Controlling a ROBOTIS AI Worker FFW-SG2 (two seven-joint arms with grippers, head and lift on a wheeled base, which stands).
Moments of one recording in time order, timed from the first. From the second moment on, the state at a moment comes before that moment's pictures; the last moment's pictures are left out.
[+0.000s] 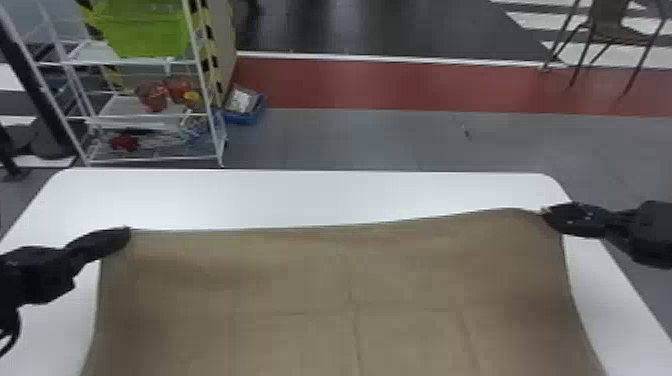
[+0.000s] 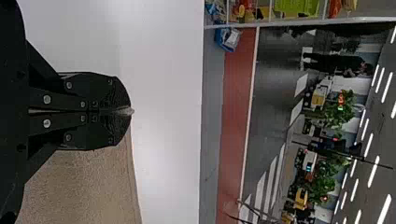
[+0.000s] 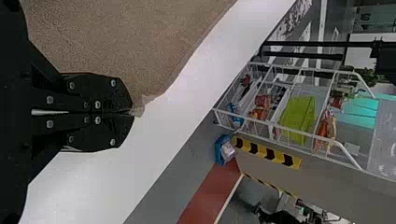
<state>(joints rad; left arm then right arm) 0.10 0.16 0.41 -1.95 0.03 0.84 -0.71 -0.14 -0.35 -0.53 -1.50 0.33 0.12 1.36</state>
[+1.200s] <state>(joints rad) 0.29 0.12 0.50 -2.02 0.30 0.64 -0.74 0.11 -0.35 -0.76 -1.54 0.06 -0.22 1.36</state>
